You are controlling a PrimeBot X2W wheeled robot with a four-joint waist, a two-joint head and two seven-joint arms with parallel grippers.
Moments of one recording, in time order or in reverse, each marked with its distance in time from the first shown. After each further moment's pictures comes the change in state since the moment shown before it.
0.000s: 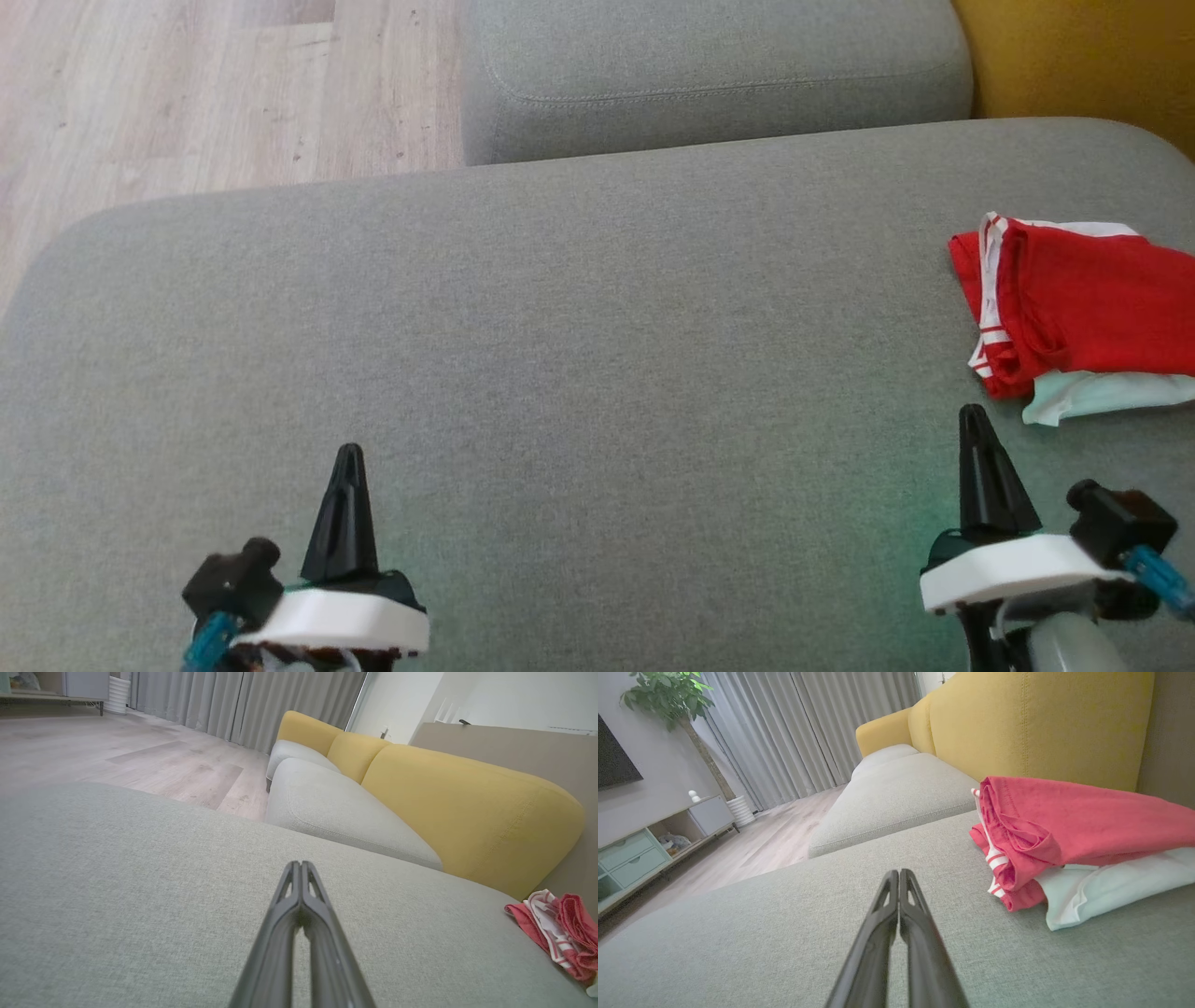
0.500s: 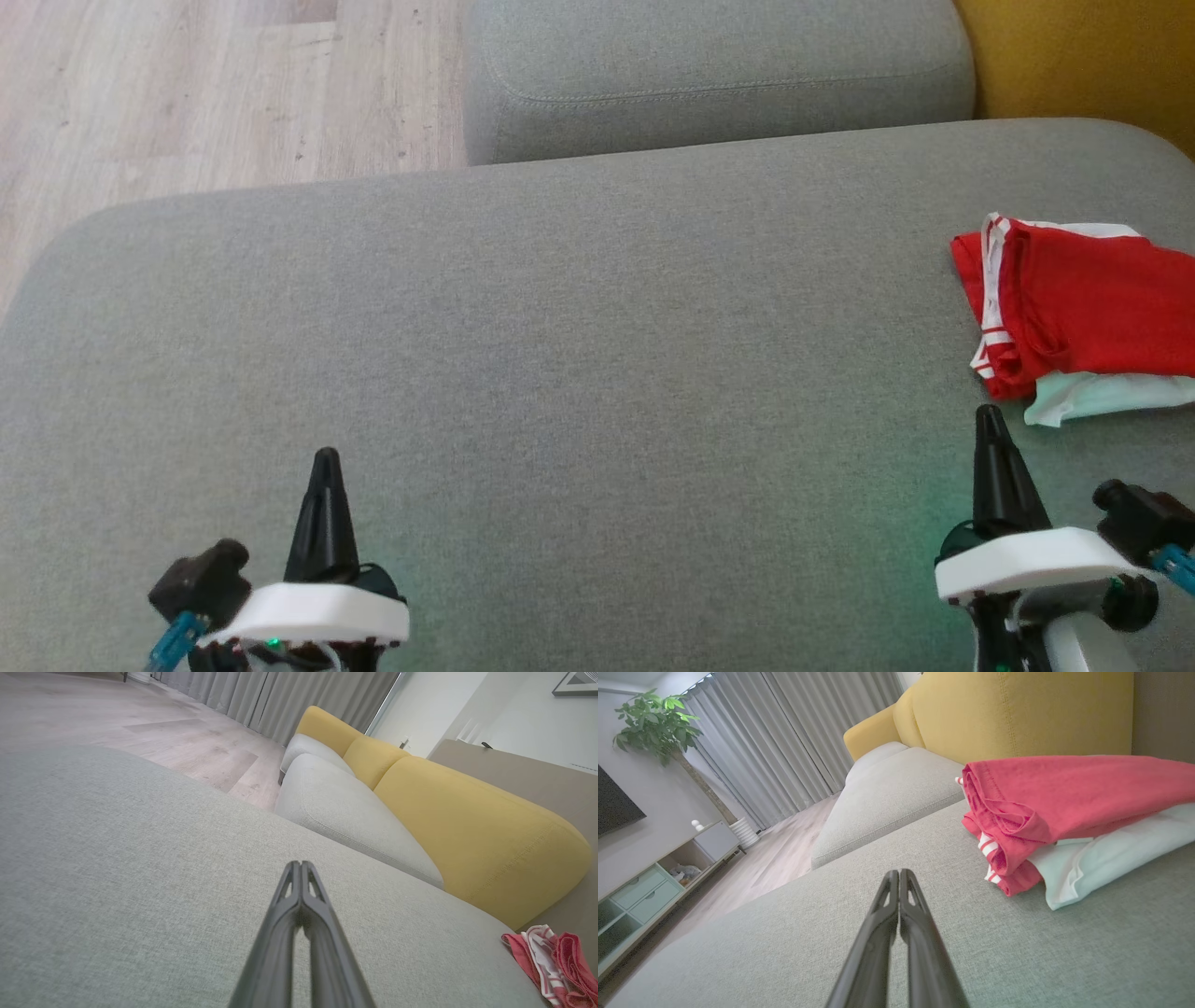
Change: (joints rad) left arm -0.001 0.000 0.027 -0.003 -0.144 -0.001 0.044; right arm -0.004 0.000 -0.013 -0.005 0.162 0.000 0.045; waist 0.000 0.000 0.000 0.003
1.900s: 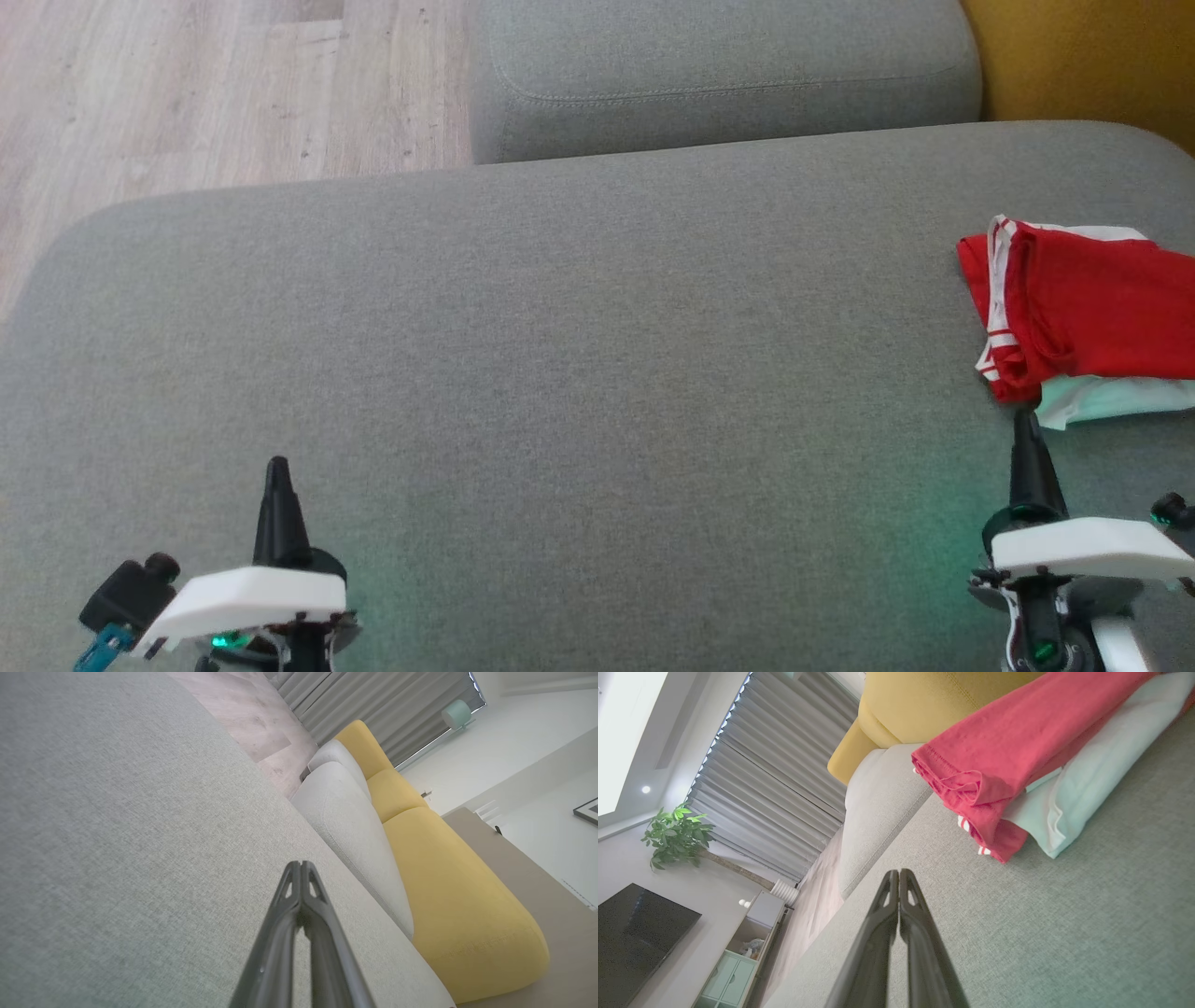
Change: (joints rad) left arm -0.009 0.000 0.080 -0.014 -0.392 -0.018 0.118; right arm -0.007 0.000 -0.047 -0.019 0.443 0.000 0.116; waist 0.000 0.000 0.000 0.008
